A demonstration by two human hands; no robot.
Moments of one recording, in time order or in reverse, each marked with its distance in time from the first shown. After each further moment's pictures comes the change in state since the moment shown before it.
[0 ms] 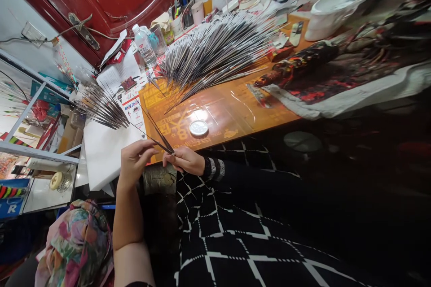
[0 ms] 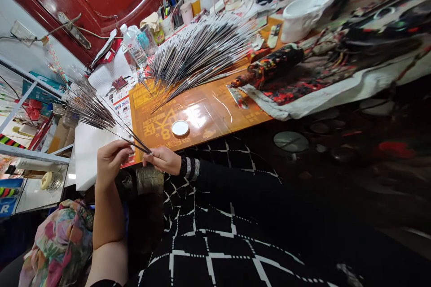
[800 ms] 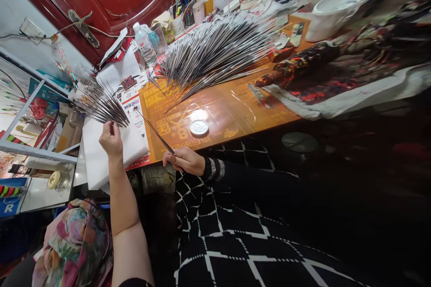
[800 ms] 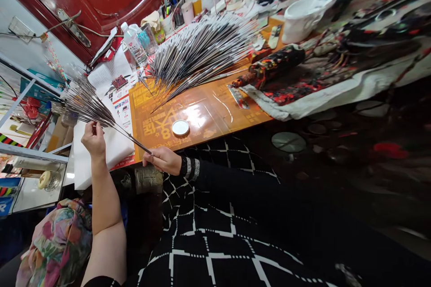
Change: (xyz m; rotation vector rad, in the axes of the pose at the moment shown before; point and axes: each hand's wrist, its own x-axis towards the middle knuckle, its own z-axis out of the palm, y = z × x) left_hand 0.042 -0.097 -0.040 0.562 0.641 -0.089; right_hand -0.005 -0.010 0.001 -0.041 0.001 -0.008
